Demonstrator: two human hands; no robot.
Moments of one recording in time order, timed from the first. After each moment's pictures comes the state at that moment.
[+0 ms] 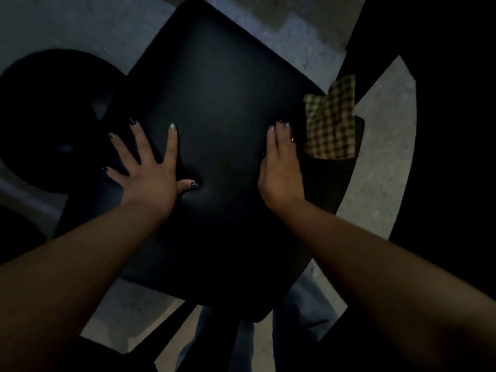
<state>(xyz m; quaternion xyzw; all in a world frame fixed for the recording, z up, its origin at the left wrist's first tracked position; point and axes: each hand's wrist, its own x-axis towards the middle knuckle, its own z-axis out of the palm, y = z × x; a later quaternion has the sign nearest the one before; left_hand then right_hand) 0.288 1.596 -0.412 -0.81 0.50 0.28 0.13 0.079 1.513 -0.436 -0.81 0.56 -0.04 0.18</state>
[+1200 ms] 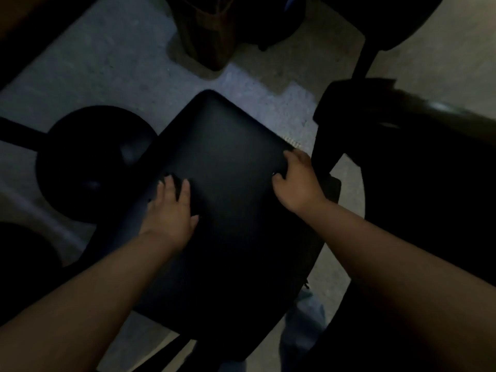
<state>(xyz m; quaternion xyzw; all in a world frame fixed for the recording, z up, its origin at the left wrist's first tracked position) 0.273 1.558 -0.337 -0.79 0.47 0.36 0.17 0.083 1.416 -0.321 -0.72 0.59 0.03 0.37</state>
